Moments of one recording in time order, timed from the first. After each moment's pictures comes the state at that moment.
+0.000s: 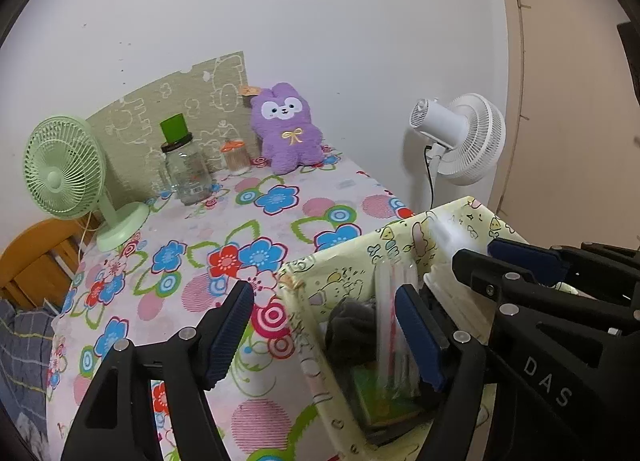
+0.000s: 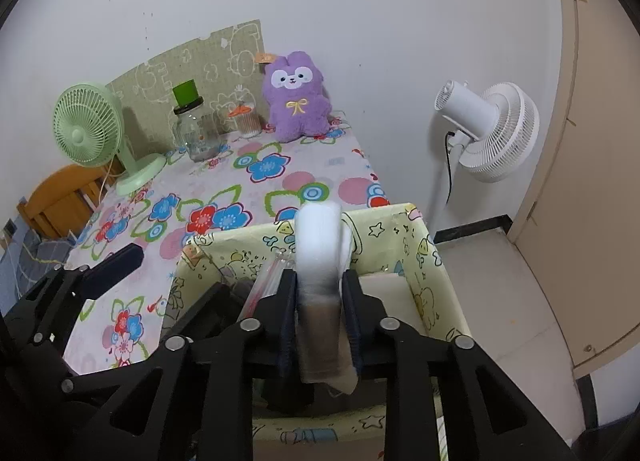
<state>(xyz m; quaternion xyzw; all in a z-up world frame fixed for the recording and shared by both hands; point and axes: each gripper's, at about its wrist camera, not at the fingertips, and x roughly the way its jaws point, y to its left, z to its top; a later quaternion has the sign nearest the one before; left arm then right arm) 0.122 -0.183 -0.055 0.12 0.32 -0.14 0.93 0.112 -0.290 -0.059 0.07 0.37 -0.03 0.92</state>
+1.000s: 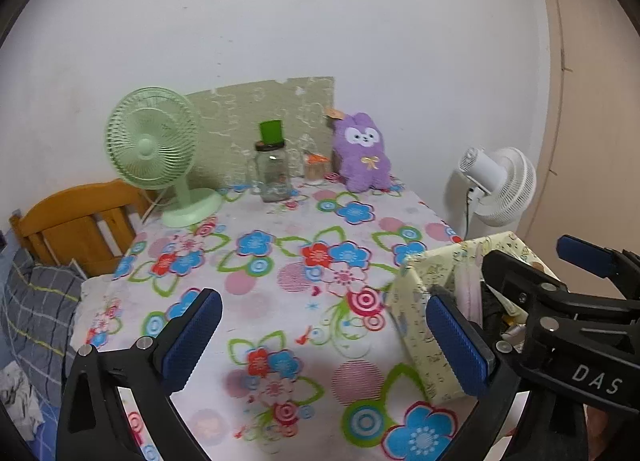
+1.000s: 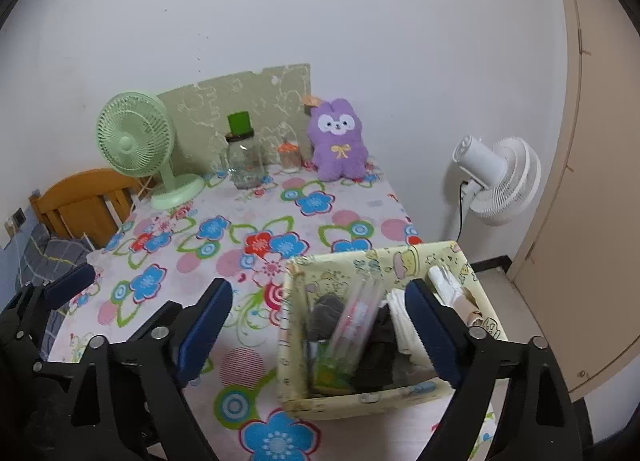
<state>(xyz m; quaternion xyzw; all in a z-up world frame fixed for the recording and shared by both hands) 0.076 -0.058 -0.007 0.05 0.29 -0.09 0.95 0.064 -0.200 -0.005 0.03 0.30 -0.01 0.95</state>
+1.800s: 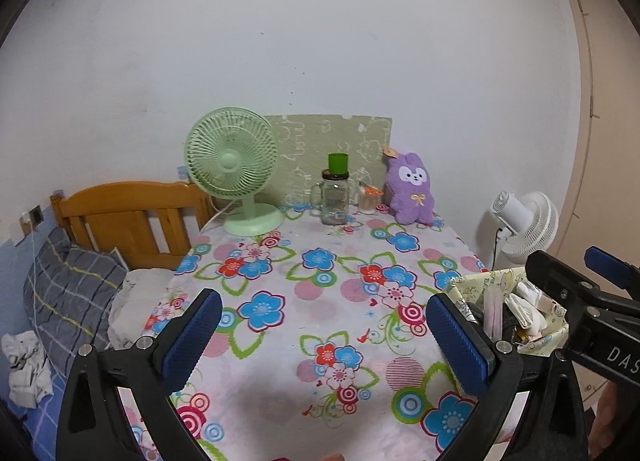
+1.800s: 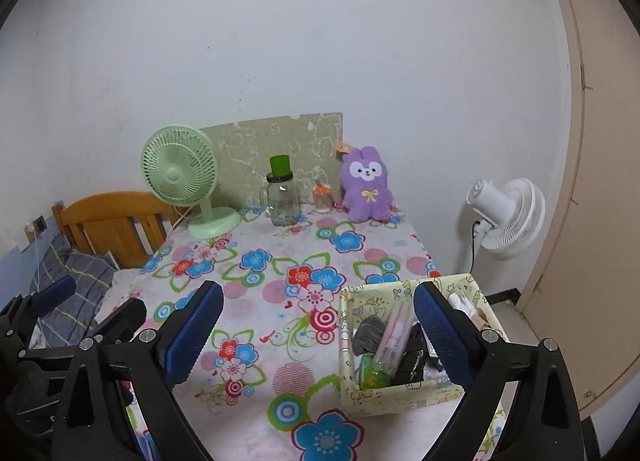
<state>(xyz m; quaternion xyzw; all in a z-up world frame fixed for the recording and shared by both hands) 0.016 0.017 0.032 0.01 0.24 -0.02 0.97 0.011 -0.155 0.036 0.02 0.23 0.01 0.97</state>
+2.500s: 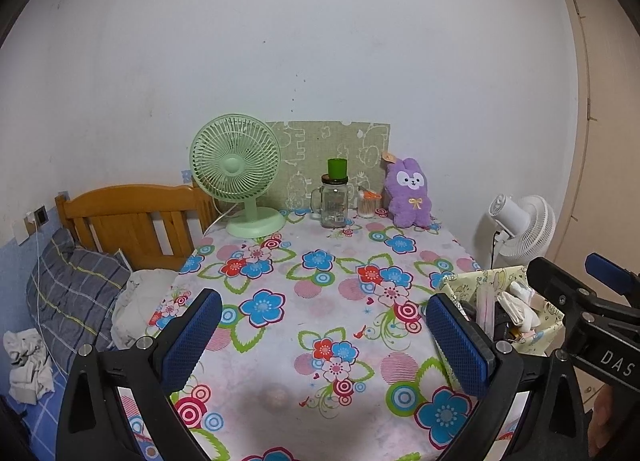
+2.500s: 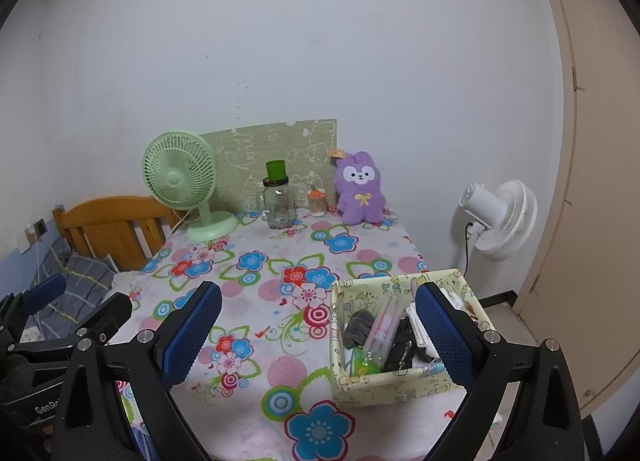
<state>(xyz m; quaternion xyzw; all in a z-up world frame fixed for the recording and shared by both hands) -0.003 0.010 0.034 0.01 0.23 -0.02 0.97 -0.007 -0.165 0.033 0.03 0.22 0.01 0.97</state>
